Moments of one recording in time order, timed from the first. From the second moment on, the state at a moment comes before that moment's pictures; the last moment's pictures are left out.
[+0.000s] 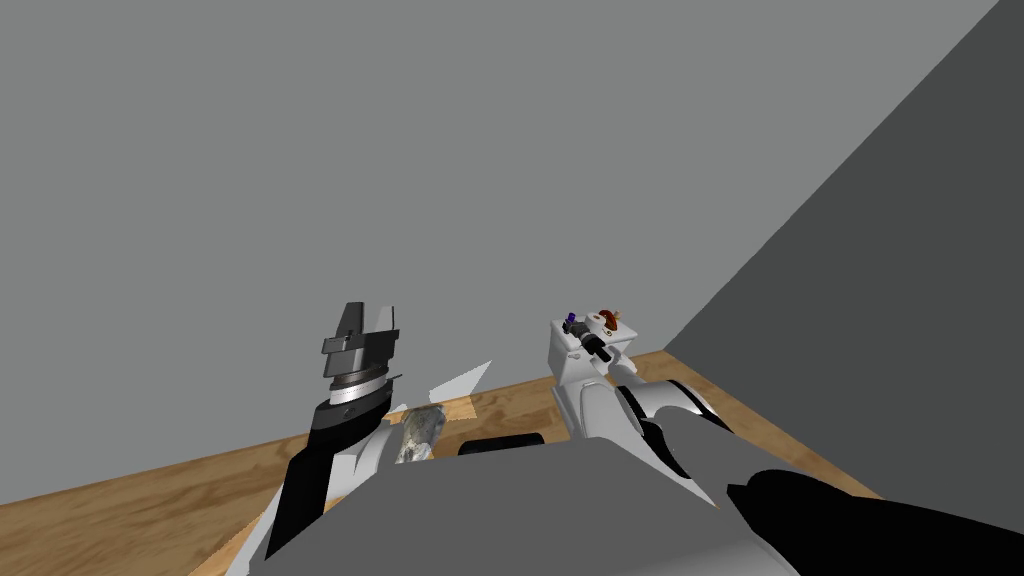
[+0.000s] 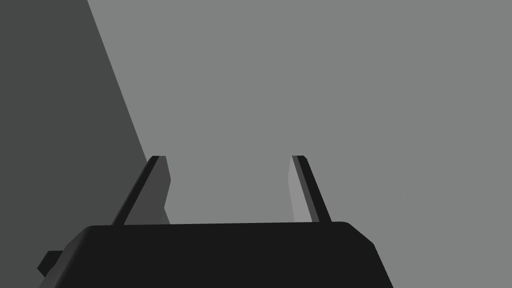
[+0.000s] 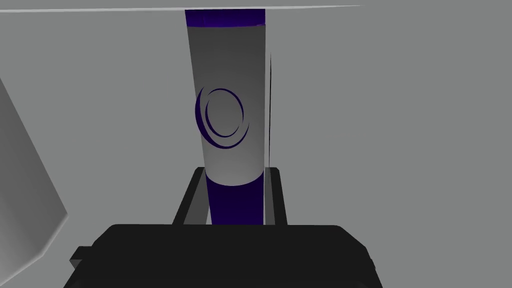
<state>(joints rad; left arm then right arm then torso) 0.51 0.04 0.02 -2.34 0.09 -0.57 -0.05 -0.54 -0.54 -0.04 -0.39 0.39 -0.66 0.75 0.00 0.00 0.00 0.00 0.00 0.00</state>
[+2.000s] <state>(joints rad) 0.51 0.04 0.02 -2.34 0.09 -0.57 -0.05 -0.16 -0.50 -0.04 -0.88 0.47 -0.55 0.67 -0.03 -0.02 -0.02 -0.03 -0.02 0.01</state>
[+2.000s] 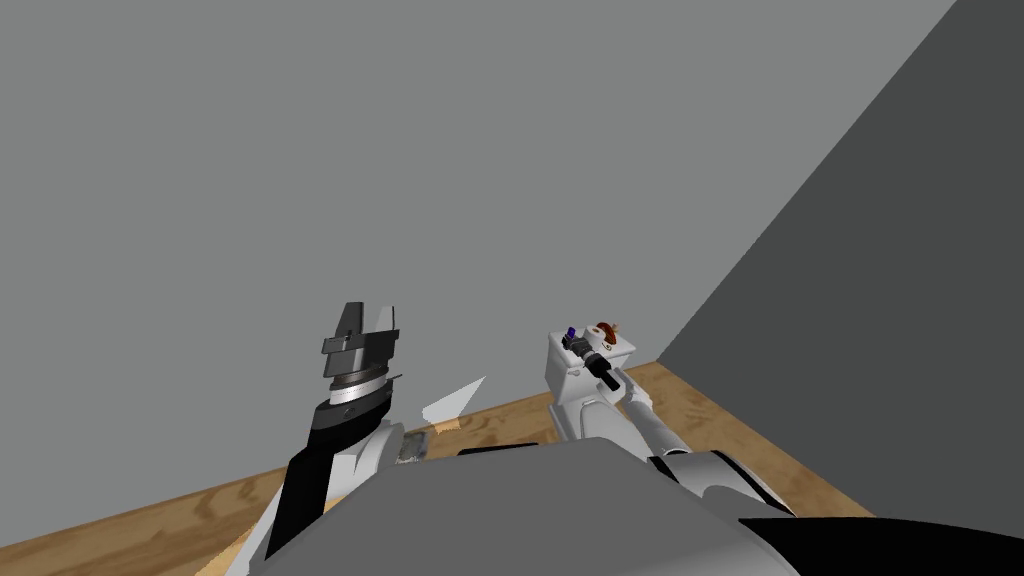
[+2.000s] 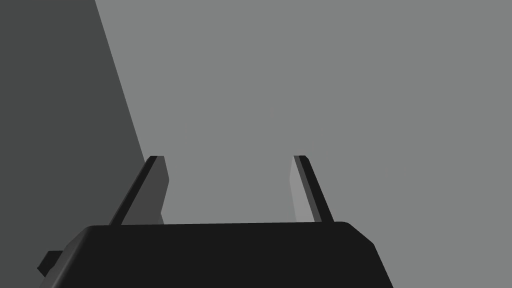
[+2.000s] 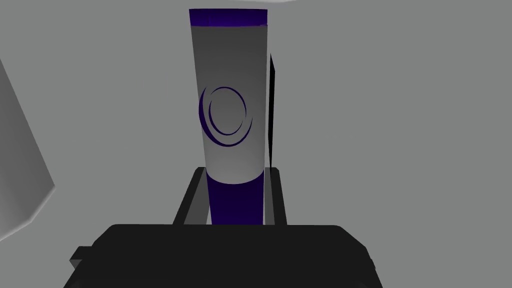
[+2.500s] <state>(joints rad) 0.51 0.04 0.02 -2.34 0.09 -0.57 -0.05 -0.06 -0.49 -0.04 -1.02 0.49 -0.52 0.65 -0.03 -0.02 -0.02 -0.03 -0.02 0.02</state>
